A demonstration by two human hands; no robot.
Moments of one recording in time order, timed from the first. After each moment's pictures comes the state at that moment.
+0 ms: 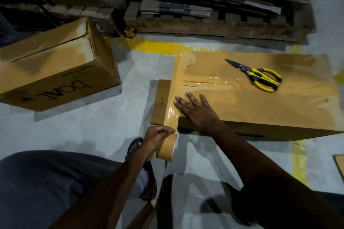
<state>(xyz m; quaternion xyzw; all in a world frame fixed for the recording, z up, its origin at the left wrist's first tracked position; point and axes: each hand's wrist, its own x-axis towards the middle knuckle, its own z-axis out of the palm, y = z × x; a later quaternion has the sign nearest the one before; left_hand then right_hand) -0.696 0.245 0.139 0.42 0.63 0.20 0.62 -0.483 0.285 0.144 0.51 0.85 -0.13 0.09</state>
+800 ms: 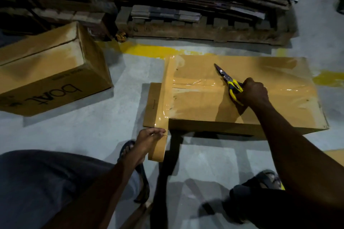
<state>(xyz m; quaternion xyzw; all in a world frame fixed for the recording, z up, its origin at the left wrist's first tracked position) -0.687 0.242 0.147 0.41 0.63 0.21 0.63 -0.308 0.302 0.178 0.86 0.46 -0.21 -0.05</state>
